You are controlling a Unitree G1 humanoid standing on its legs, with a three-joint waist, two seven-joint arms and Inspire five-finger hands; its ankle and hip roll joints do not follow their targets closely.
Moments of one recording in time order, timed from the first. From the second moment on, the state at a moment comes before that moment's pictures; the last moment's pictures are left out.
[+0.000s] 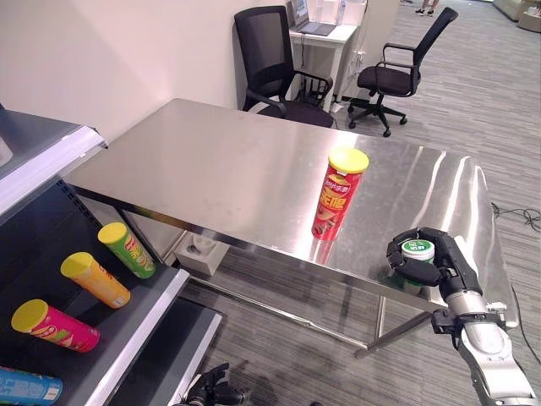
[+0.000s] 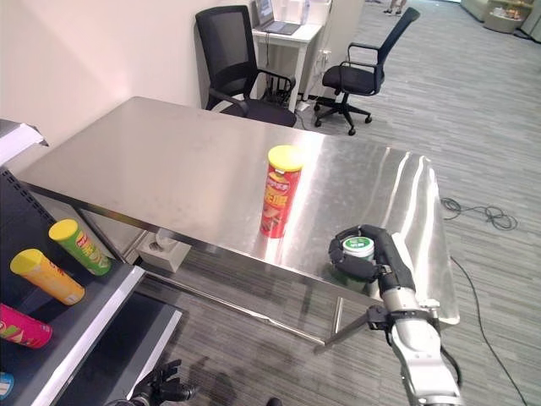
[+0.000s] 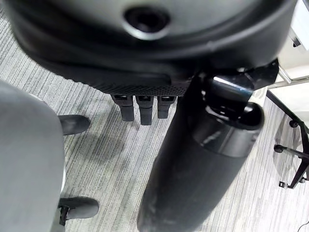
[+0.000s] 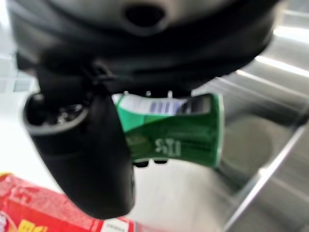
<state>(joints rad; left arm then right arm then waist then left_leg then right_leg) 0.04 0.14 -0.19 1.16 -0.23 -0.17 -0.03 0.11 -0.59 -0.10 0.08 0.20 -0.15 -0.05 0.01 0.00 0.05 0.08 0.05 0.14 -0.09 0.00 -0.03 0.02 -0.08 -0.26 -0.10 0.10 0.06</state>
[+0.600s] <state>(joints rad) 0.03 0.14 -0.20 1.16 -0.13 -0.17 0.01 0.06 -0.59 -0.26 -0.27 0.18 -0.23 -0.13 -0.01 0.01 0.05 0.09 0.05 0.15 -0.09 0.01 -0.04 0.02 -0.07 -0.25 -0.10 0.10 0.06</state>
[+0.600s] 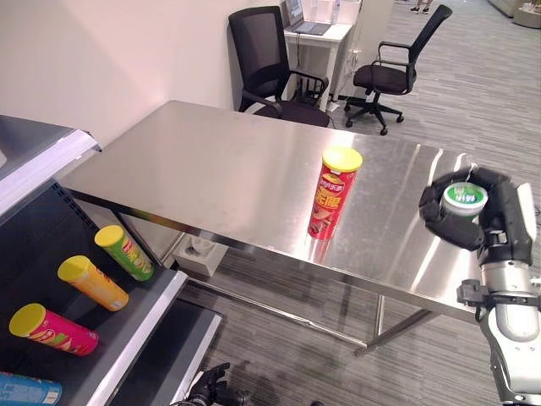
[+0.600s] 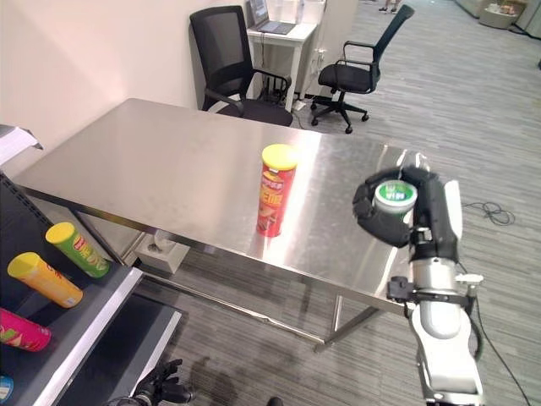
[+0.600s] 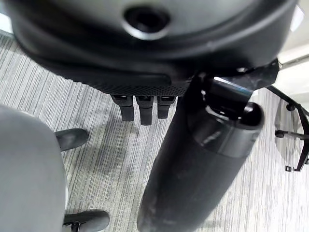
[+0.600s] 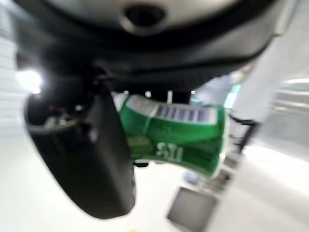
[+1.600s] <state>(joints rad) -0.08 0.12 -0.14 1.13 -0.33 -0.16 0.08 -0.39 -0.47 0.65 -0.31 0.48 -0.19 0.09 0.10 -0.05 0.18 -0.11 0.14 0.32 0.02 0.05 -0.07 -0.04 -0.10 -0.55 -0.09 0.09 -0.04</state>
